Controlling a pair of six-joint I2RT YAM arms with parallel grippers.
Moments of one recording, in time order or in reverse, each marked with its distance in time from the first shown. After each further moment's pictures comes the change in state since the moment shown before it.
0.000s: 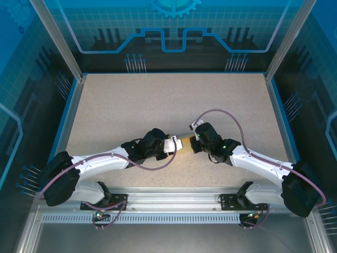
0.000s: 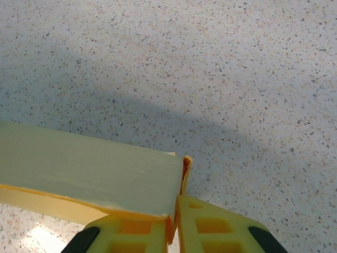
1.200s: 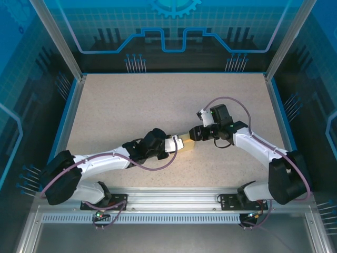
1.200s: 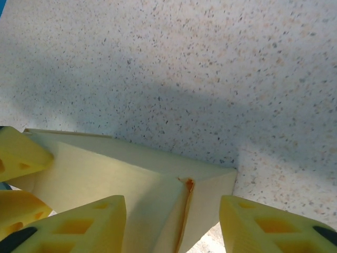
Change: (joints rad) left arm -0.002 0.018 0.000 0.040 0.000 -0.004; right arm -0.353 0.174 0.160 -0.114 -0.633 -0.023
